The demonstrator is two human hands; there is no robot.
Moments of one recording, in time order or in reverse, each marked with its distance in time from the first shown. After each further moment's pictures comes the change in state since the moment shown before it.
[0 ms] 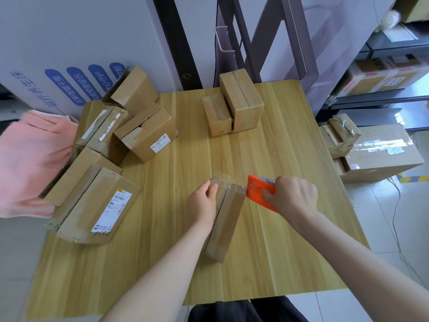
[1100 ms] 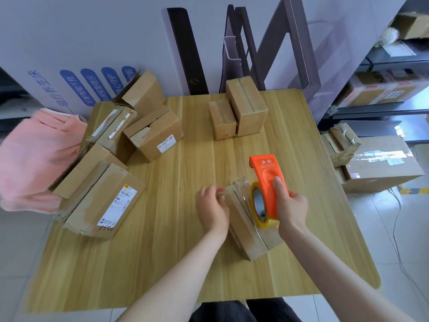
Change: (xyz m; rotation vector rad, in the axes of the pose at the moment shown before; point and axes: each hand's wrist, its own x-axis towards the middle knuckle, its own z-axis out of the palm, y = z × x) left_hand -0.033 0.007 0.011 0.014 0.277 0.192; right_hand -0.031 -0.020 0.025 1.418 0.105 0.567
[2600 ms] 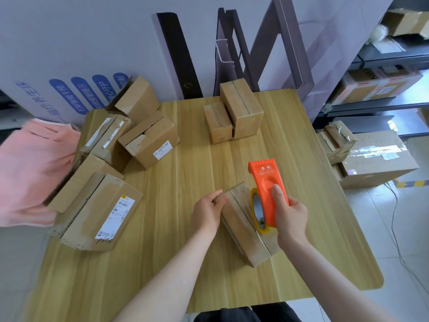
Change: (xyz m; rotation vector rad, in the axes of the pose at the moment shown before) left_hand 0.030 -0.020 -0.008 -0.092 -0.444 -0.176; right_hand -0.011 0.002 0.003 0.089 0.023 -0.012
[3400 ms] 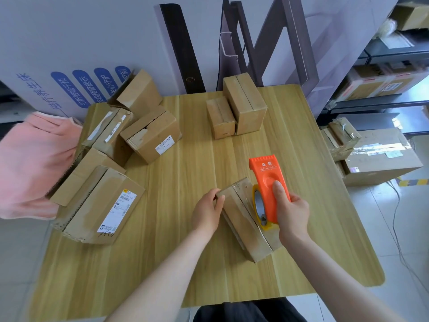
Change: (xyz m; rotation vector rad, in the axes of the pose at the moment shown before) left_hand -0.001 -0.021 -0.003 0.189 -0.026 0.124; right_hand -0.007 -0.005 0.001 -0.004 -0.029 -0.022
